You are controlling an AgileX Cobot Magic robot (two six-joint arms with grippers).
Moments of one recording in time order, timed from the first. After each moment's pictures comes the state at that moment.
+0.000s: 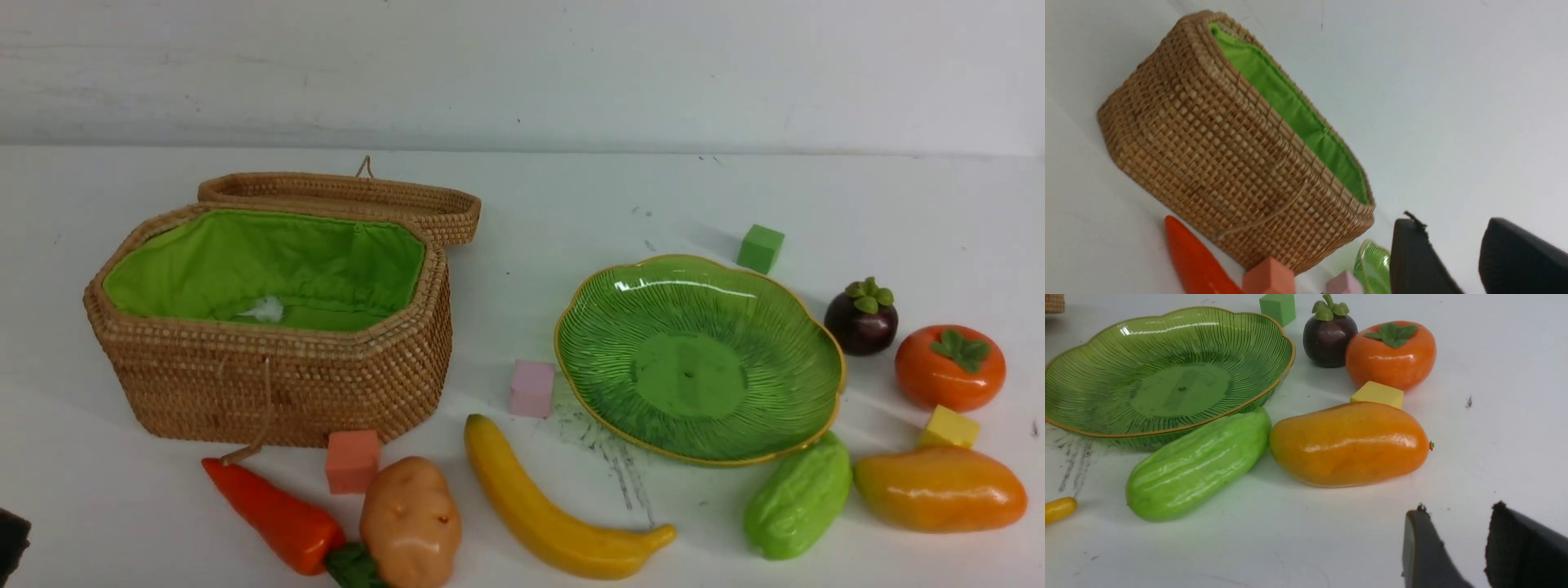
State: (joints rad) right arm 0.01 -0.01 0.02 -0.08 0.36 0.14; left arm -0.11 -0.01 0.03 -0.65 -0.03 -0.29
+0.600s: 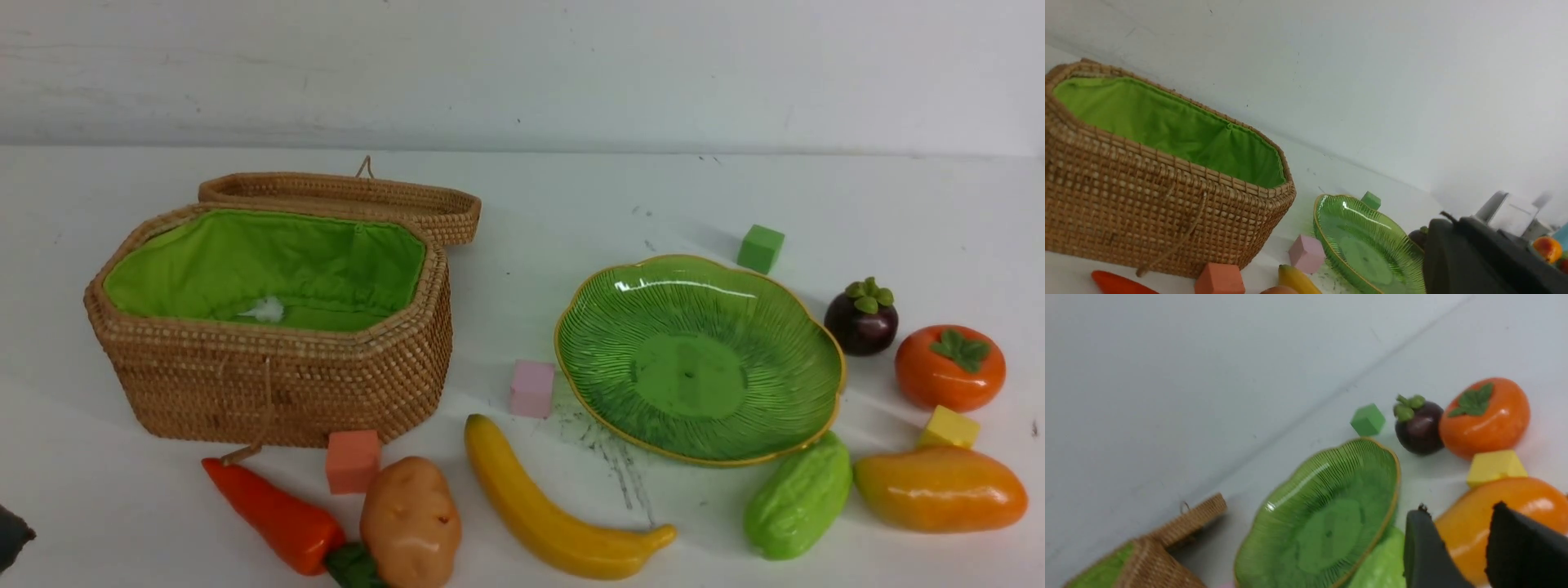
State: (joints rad) right arm 0.01 -0.01 0.03 0.29 0.08 0.37; left arm -0.11 -0.01 -0.26 -0.67 0.35 0.05
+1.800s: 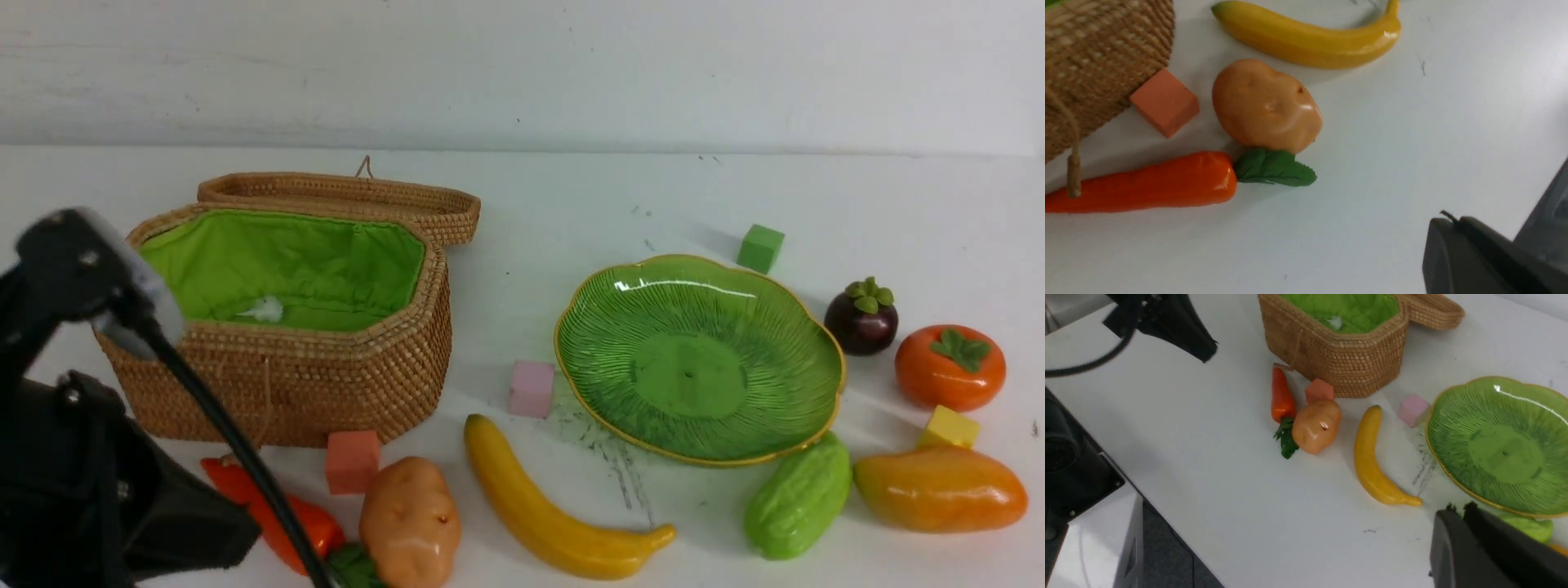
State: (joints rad) right arm 0.28 0.54 -1.16 0.53 1.27 -0.43; left arm -0.17 0.97 -0.87 -0.55 1.11 0.74
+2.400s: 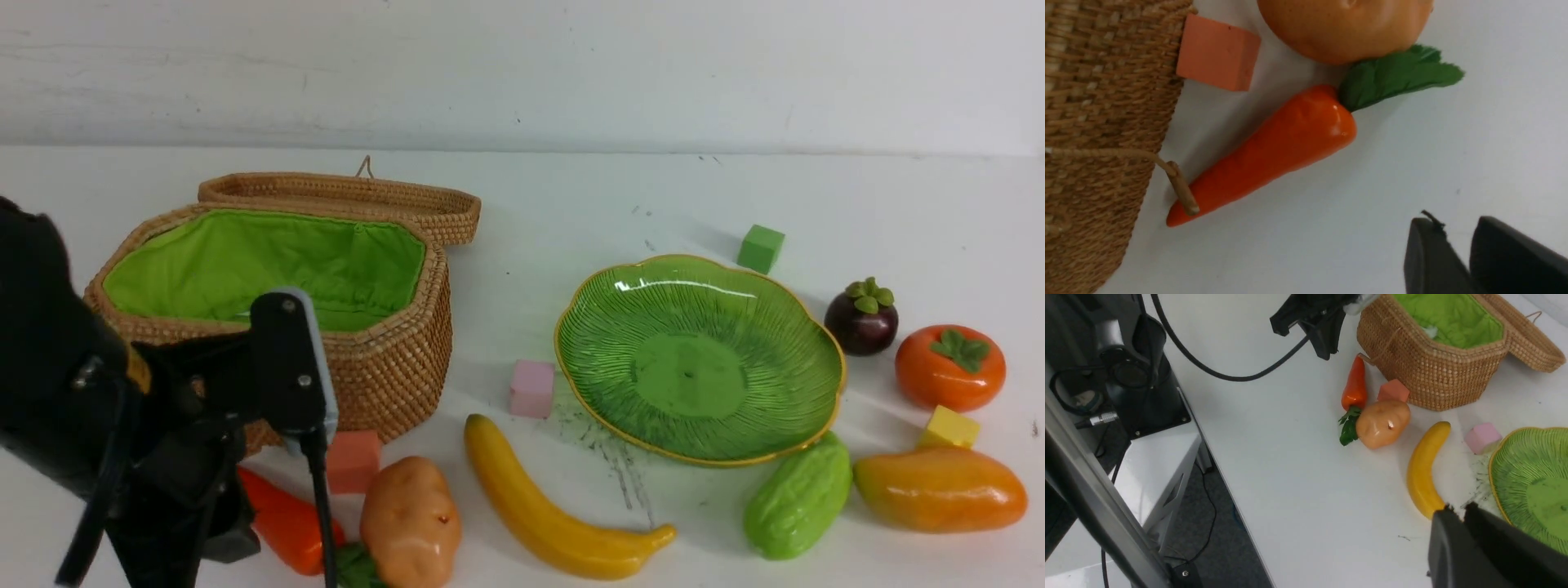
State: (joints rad) right arm 0.53 0.53 -1.16 0.49 1.27 -0.52; left arm -0.37 1.29 -0.92 -0.10 0.98 0.86
